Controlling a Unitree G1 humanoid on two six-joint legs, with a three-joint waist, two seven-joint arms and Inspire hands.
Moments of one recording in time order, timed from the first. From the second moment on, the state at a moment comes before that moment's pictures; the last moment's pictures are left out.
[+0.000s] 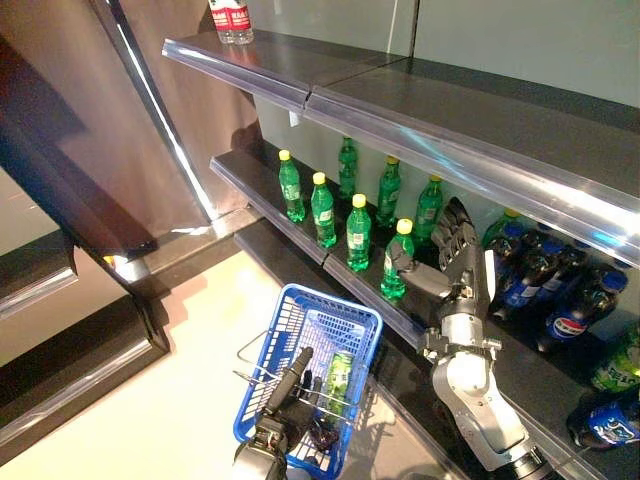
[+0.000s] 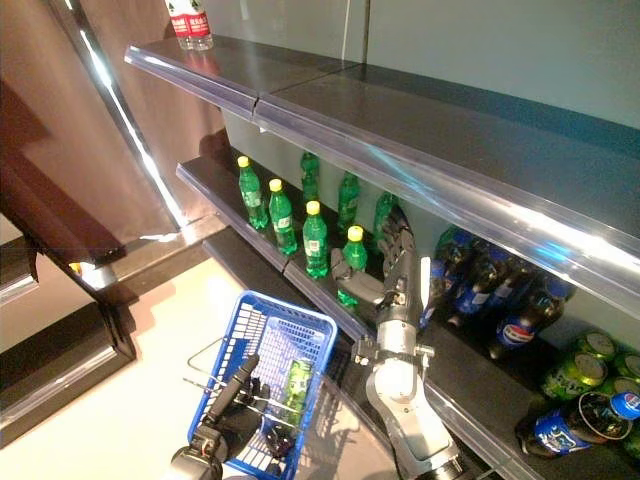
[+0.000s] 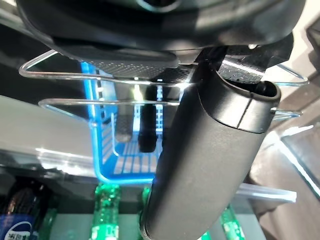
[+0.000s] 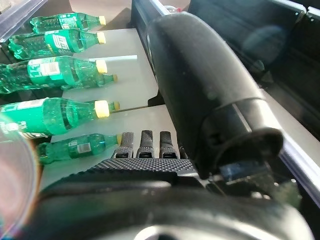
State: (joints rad) left arm 0.34 0.18 -0.39 0.01 -1.55 -0.05 0.35; right arm -0.05 -0.35 0.36 -0.15 0.31 -0.21 -0.62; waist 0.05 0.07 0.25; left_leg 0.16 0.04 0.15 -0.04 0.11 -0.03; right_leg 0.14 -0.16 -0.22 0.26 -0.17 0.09
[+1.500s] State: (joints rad) left arm -0.10 0.22 -0.42 0.08 -1.59 -0.12 0.39; right arm -0.68 -0.37 0.29 0.29 0.30 -0.20 -0.79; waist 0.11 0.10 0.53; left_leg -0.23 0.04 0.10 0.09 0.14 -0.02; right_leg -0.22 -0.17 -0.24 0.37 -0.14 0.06
